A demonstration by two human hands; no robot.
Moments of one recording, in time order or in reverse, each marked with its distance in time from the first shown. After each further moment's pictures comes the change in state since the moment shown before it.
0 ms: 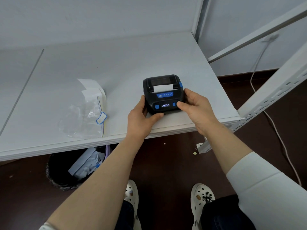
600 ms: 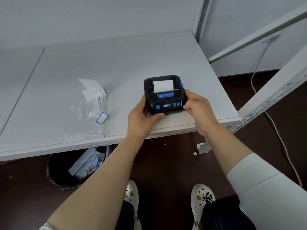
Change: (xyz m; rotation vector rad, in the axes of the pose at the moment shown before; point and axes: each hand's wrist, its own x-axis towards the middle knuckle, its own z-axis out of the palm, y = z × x) left_hand 0.001 0.001 -0.001 0.025 0.000 -0.009; right_hand 0.000 -0.004 -0.002 0.047 -0.042 0.071
